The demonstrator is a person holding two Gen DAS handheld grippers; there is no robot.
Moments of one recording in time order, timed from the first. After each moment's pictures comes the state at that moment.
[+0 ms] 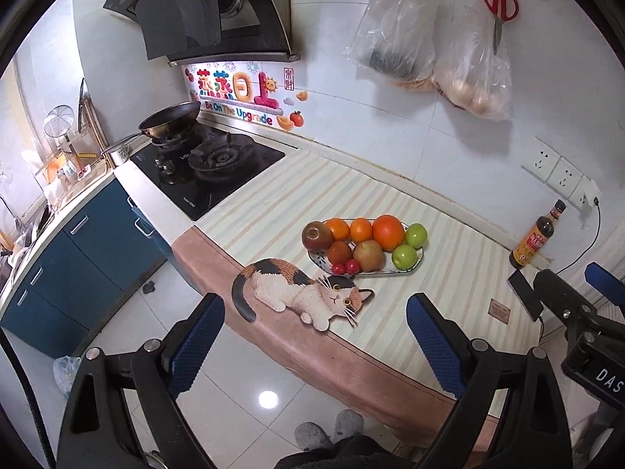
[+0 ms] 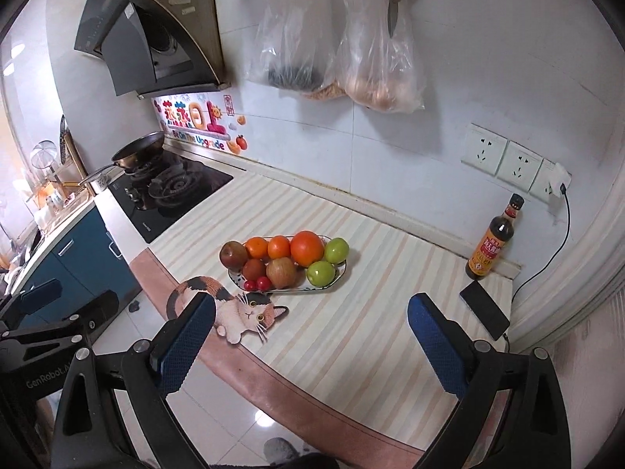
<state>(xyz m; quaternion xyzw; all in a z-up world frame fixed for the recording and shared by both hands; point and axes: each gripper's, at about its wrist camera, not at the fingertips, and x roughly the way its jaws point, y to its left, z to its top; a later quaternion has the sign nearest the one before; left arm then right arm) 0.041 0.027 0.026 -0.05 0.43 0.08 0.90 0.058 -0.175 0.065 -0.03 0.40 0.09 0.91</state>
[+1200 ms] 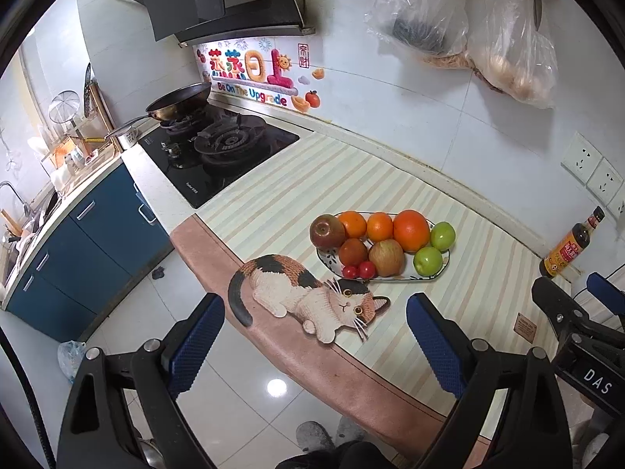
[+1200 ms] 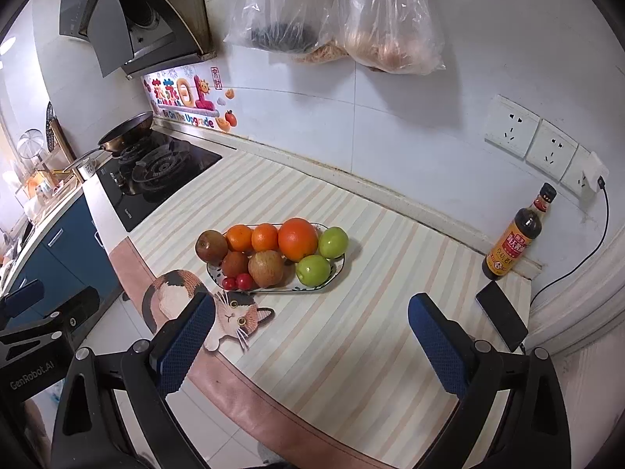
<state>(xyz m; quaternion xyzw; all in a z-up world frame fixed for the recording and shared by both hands) 0.099 0.022 -0.024 -0.06 0.45 0.13 0.88 0.147 -0.173 -0.012 -0.03 0.44 0.09 0.89</state>
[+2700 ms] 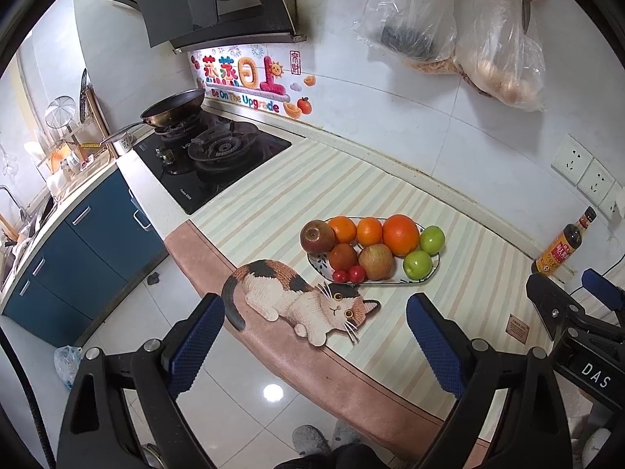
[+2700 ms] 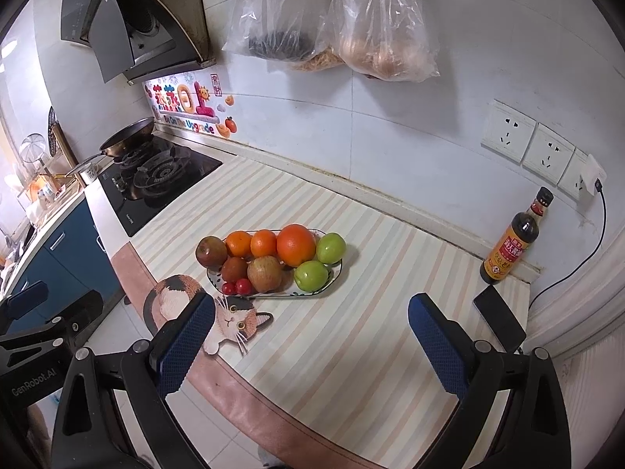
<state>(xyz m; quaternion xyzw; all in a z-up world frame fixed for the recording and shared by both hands) 0.103 0.012 -0.017 -0.06 0.45 0.12 0.89 0.141 -0.177 -0.002 -0.03 0.43 0.09 0.90</state>
